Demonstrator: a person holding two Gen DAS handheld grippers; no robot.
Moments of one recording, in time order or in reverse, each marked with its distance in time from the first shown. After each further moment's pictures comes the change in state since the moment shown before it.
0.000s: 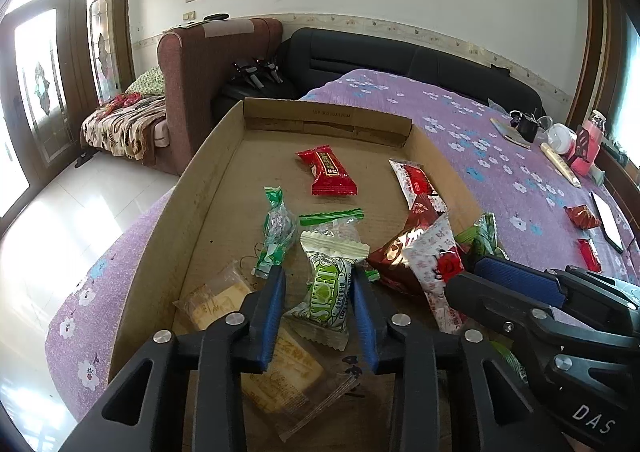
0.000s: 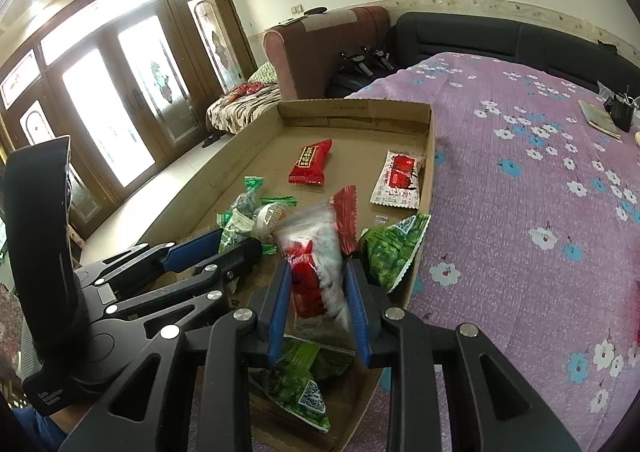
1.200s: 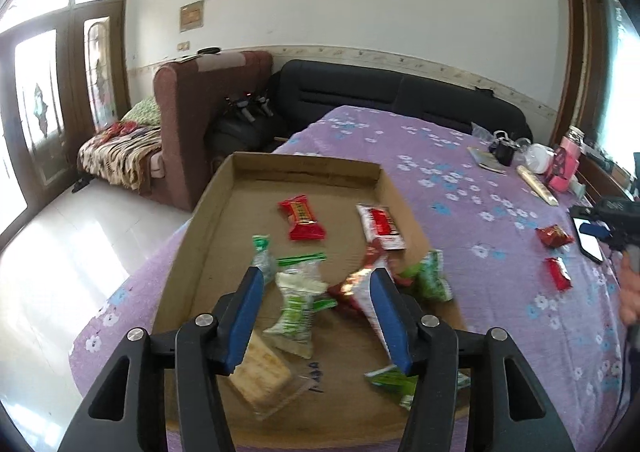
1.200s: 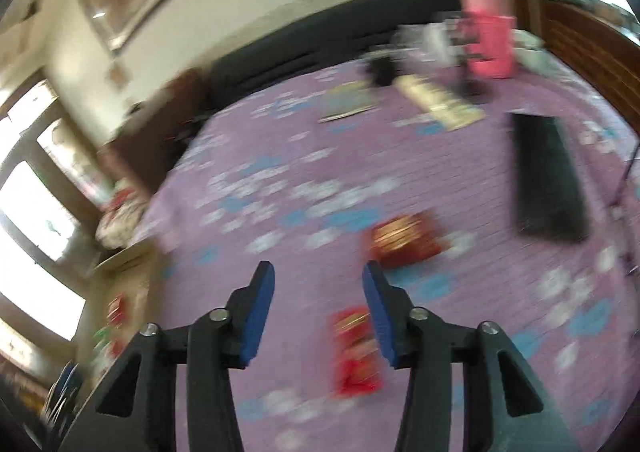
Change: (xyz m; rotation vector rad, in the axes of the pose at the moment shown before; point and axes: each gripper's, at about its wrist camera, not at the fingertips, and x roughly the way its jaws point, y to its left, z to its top) left arm -0.049 -0.021 0.015 0.038 -0.104 -0.032; right arm -0.131 -0.270 0.015 0.582 -0.110 -0.402
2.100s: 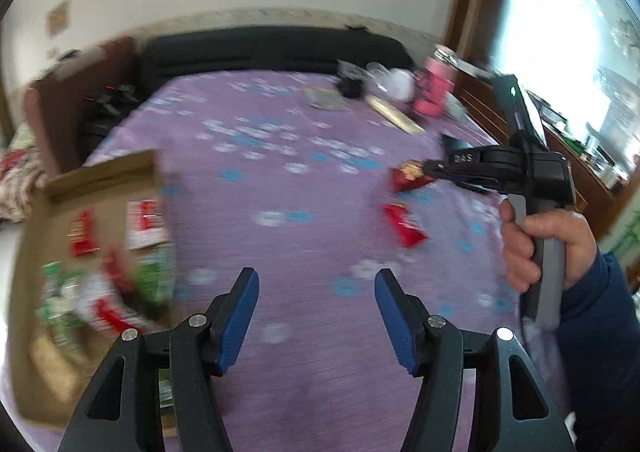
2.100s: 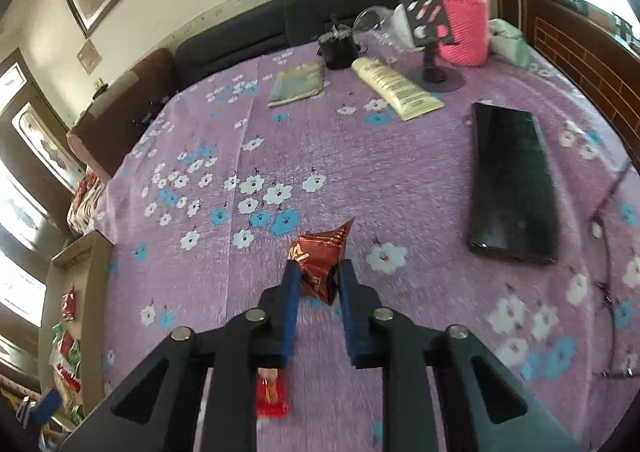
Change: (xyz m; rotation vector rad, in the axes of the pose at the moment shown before) left arm 0.008 -0.169 0.007 0.243 0.214 -0.380; right arm 0.006 -0.021 -0.009 -0.052 0.045 -0.069
